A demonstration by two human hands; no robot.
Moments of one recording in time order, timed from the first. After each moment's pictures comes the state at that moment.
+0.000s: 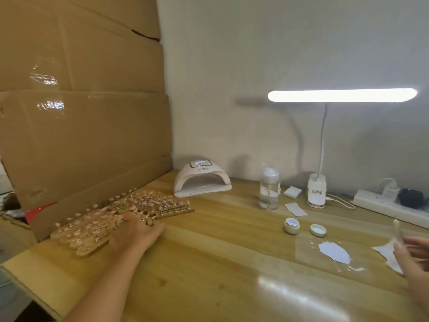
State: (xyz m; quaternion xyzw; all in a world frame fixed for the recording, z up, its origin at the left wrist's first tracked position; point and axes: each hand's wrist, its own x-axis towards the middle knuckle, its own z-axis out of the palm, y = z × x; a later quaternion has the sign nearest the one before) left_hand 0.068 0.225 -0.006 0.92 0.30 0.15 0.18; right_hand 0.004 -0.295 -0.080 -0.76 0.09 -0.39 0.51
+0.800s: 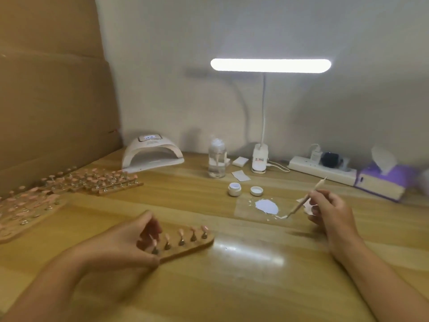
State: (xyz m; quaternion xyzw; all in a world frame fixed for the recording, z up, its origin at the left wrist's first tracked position) left_hand -0.045 0.140 0.033 0.93 -0.18 -0.18 0.28; right_hand -0.067 -0.252 -0.002 -0.66 0.18 -0.27 0.68
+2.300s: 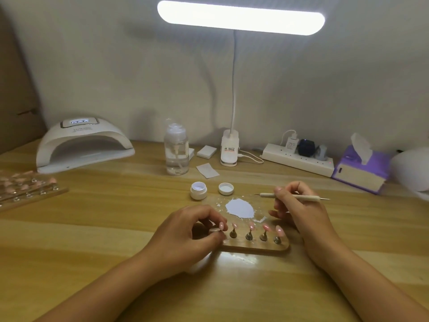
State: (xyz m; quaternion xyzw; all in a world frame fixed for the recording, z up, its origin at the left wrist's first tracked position) left_hand 0.020 -0.026 -0.016 0.81 -0.35 -0.05 0.47; right_hand -0.033 -0.254 -0.008 -0.71 0.14 -0.24 0.65
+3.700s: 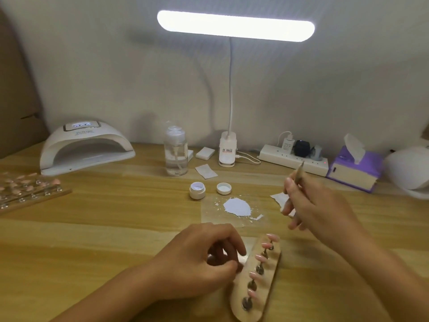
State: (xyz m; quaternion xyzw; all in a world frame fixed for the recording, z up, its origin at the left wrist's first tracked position) left_hand -0.013 -0.029 0.003 0.79 -0.46 -0.12 0.39; right_hand -0.072 -0.254 0.040 -0.92 0.13 -0.20 0.31
